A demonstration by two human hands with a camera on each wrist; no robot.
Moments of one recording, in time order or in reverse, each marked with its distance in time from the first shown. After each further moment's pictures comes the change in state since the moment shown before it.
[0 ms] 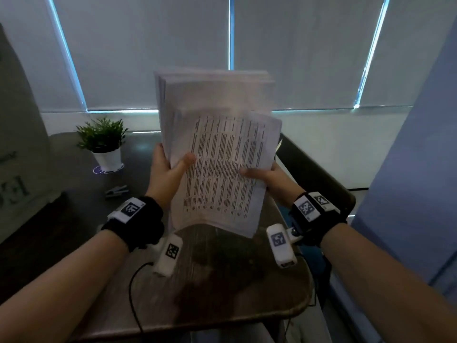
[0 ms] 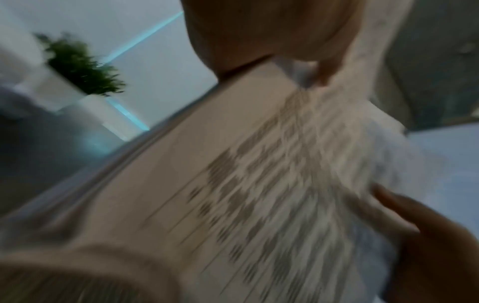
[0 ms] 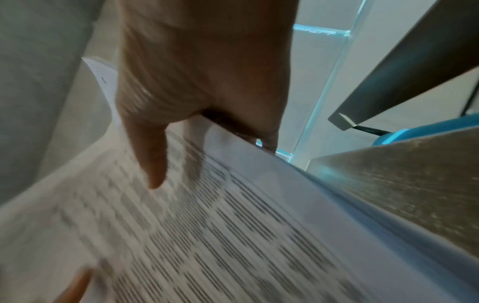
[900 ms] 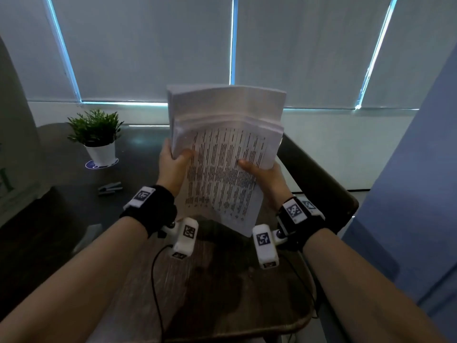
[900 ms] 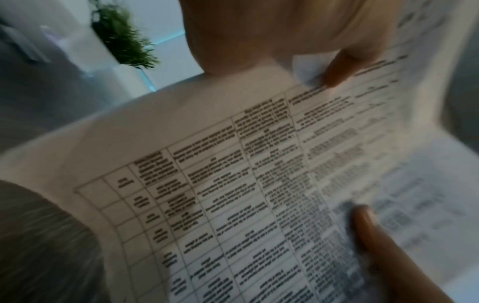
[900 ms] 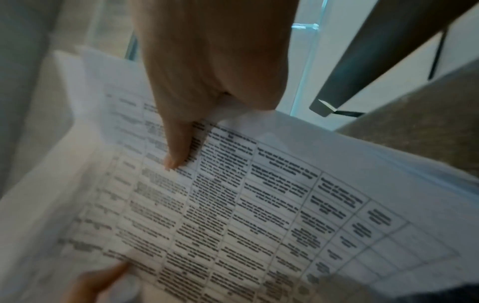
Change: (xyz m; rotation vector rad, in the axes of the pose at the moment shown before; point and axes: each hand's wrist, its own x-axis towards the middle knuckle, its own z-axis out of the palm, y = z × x) left_hand 0.041 -0.038 0.018 -0.018 0.132 -0.083; right_hand 0.039 0.033 0.008 -0.031 0.248 -0.139
